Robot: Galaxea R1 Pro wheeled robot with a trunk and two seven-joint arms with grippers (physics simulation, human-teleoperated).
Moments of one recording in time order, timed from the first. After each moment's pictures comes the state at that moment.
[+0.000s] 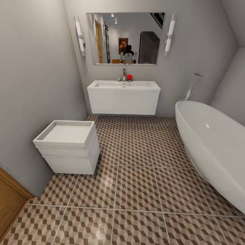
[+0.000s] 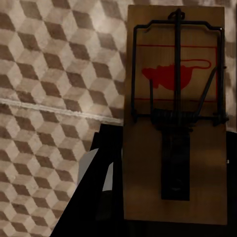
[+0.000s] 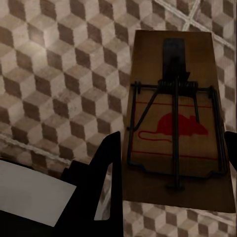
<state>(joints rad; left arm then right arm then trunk) -0.37 0.07 -1.35 -0.07 1.48 -0.05 0.01 -0.34 0.03 0.49 0.01 -0.04 -0.26 -0.18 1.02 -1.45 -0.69</state>
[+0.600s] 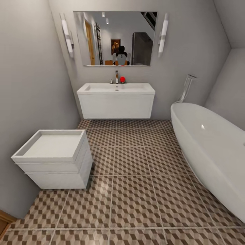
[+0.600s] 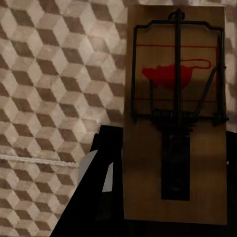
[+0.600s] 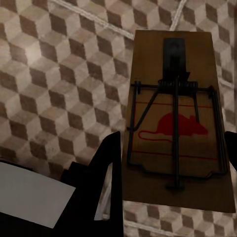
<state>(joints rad) -0.36 0.07 -1.35 -0.06 1.48 -0.05 0.01 -0.34 0.03 0.49 0.01 -0.04 -0.26 -0.18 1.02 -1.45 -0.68</state>
